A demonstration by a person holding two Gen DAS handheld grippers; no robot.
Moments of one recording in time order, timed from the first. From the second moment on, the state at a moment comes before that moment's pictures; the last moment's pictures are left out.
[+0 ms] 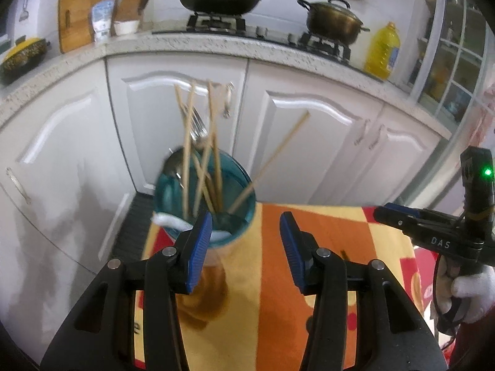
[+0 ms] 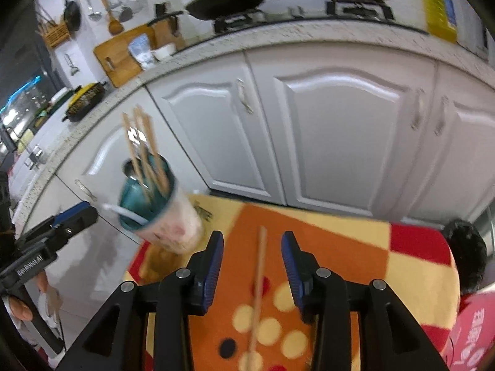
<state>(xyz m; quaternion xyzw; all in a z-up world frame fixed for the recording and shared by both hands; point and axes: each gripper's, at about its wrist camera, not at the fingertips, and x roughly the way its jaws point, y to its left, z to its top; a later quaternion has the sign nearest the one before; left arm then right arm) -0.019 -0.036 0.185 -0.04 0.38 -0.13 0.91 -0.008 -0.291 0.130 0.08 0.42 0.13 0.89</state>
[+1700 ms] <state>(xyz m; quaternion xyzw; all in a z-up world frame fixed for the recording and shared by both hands) -0.063 -0.161 0.022 0.02 0.56 -0.25 0.79 -0.076 -0.328 0.001 0.14 0.55 0.12 0.82</state>
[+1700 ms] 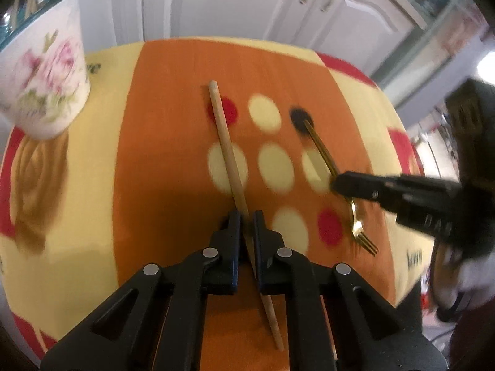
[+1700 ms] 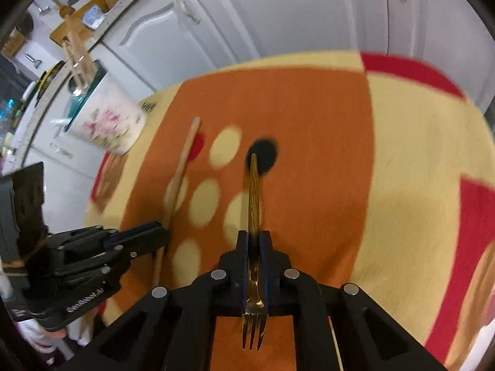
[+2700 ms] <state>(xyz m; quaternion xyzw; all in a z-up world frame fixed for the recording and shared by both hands) 0.019 -0.189 0.026 0.07 0.55 -0.23 0.80 -0.041 -0.316 0.019 0.09 0.52 0.14 0.84</state>
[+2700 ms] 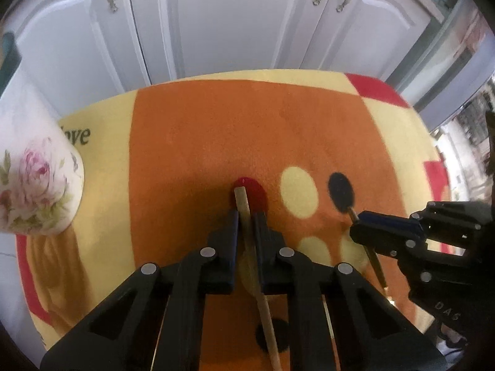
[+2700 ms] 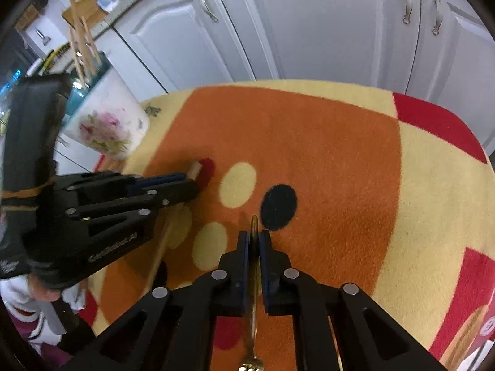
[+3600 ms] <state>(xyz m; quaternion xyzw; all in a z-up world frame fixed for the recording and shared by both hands) -0.061 -0.069 0.203 -0.04 0.38 -0.26 0.89 -0.093 -0.290 0.137 0.07 0.40 0.18 0.90</state>
